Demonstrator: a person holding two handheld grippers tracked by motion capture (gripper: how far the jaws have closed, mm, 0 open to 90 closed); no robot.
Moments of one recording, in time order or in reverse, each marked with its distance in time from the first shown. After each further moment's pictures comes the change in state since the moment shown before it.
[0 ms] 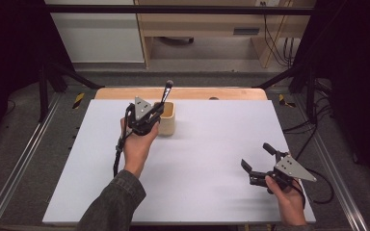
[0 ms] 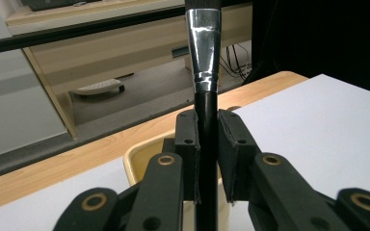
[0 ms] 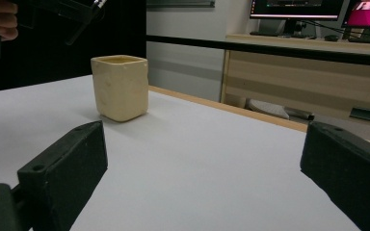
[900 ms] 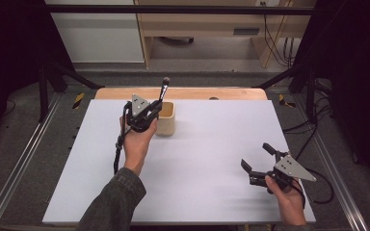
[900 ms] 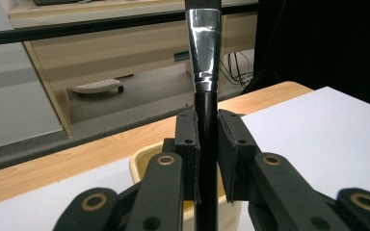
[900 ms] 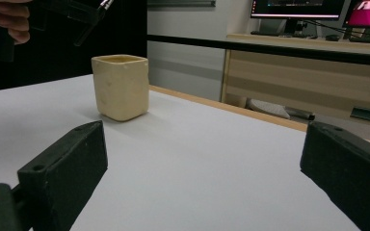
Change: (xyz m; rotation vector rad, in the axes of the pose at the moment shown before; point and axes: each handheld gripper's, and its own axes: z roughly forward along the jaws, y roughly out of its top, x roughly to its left) left arm 0.013 -0.005 0.012 -0.025 0.000 -0.066; right arm 0.000 0.000 0.000 0.004 0.003 -0.002
